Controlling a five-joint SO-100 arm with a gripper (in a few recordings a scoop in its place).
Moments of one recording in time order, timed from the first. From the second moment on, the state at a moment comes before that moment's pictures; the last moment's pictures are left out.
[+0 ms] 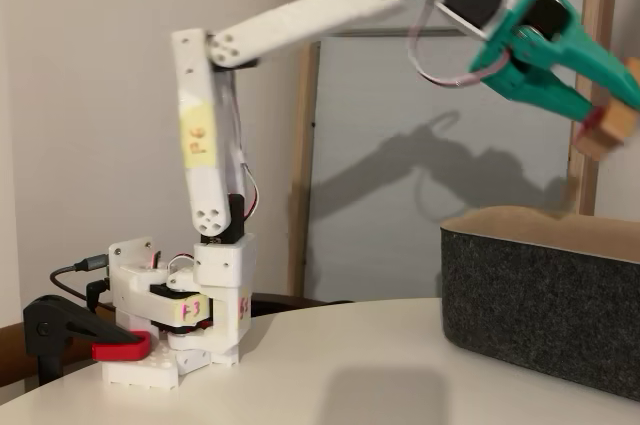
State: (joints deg) arm -26.7 93.7 71.6 58.2 37.7
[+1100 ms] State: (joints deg) arm -32.3 67.7 53.0 54.7 30.2
